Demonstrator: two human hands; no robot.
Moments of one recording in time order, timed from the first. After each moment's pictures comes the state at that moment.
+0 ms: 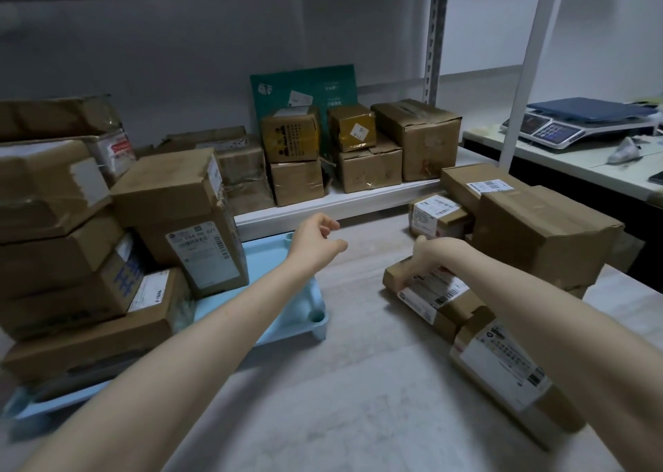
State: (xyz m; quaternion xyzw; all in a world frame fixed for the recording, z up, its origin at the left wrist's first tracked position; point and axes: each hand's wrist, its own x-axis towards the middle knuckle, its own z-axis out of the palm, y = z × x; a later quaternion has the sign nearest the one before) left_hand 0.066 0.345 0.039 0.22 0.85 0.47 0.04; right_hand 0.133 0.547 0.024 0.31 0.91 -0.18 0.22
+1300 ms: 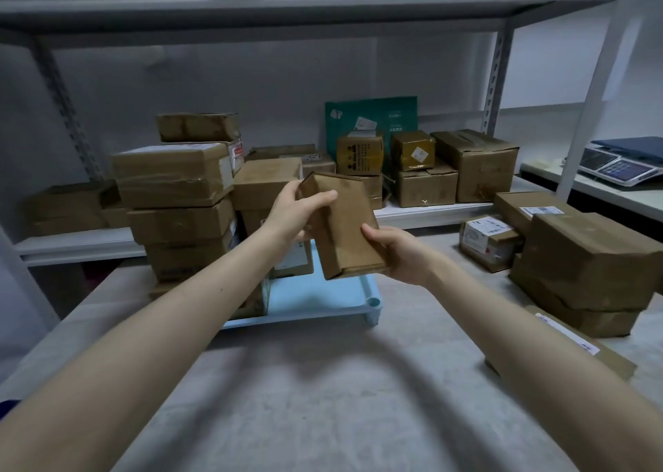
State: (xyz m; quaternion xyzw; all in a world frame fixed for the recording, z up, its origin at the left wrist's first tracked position) left_hand 0.115 0.205 0.125 0.17 0.72 0.67 0.06; right_hand 0.150 0.393 0.061 -0.01 0.60 -0.80 0.09
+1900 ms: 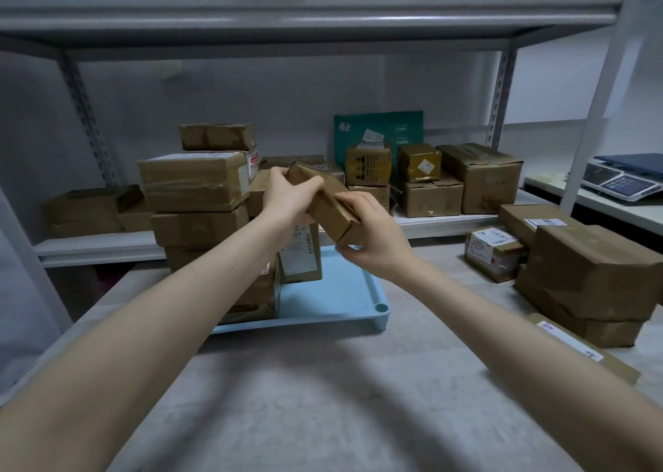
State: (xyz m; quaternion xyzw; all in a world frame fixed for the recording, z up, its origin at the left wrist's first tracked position) left_hand 0.117 0.193 0.157 0.10 0.73 0.67 -0.06; right_hand 0.159 0.343 0.086 -0.19 0.87 -0.27 -0.36
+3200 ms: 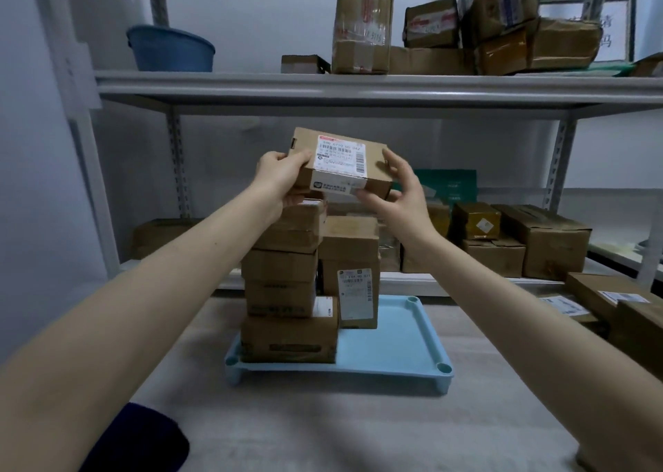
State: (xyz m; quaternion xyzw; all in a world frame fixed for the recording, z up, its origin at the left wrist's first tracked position) left_hand 0.113 0.073 0.255 0.10 0.69 0.70 -0.13; right_hand 0.121 0.261 0.195 -0.18 0.73 -0.55 -0.37
